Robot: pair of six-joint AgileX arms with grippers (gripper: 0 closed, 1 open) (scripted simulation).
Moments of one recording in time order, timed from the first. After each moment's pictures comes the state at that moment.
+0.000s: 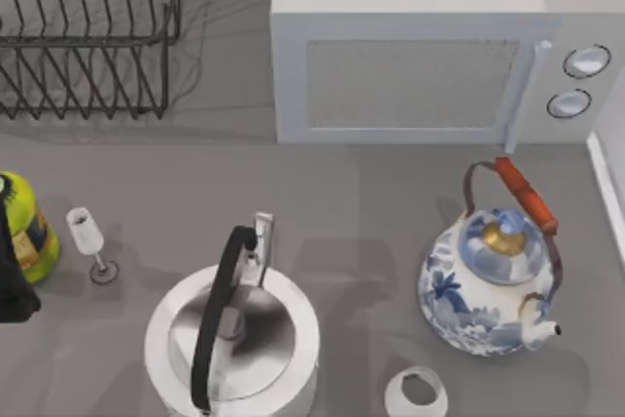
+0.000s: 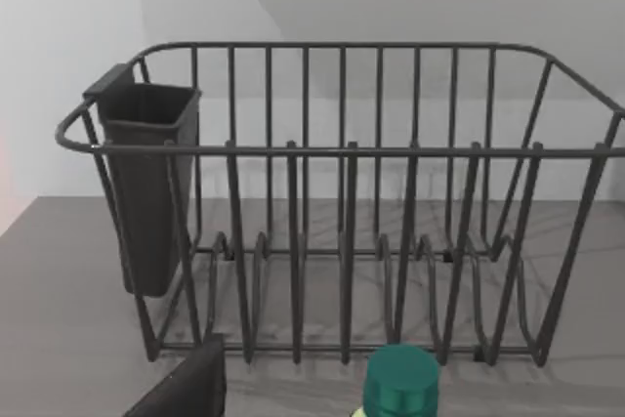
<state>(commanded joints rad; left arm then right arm) 0.00 0.00 0.00 0.00 0.00 0.00 -0.18 2.68 2.79 -1.67 0.03 0.23</state>
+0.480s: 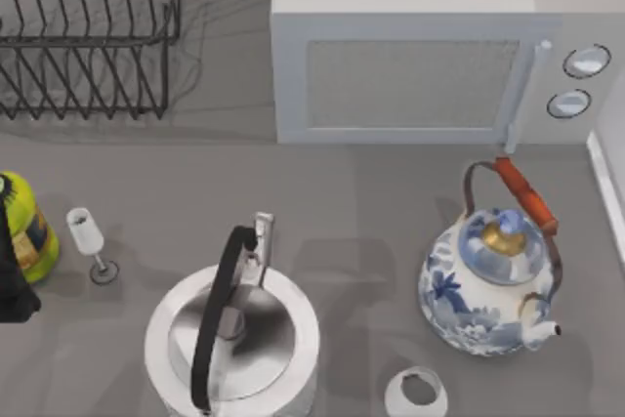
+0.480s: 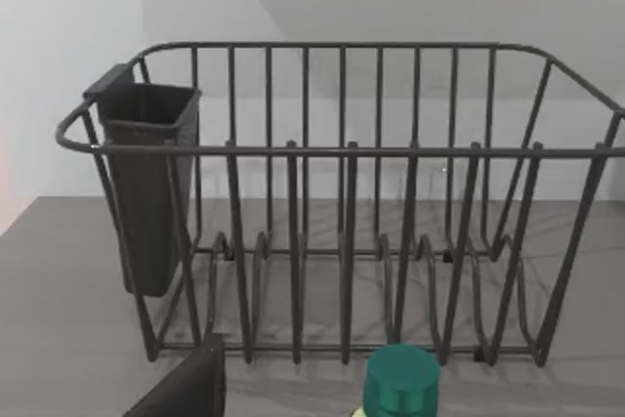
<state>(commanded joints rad) 0.00 0.00 0.00 0.00 0.00 0.00 -0.15 2.75 2.90 -1.70 0.04 0.26</state>
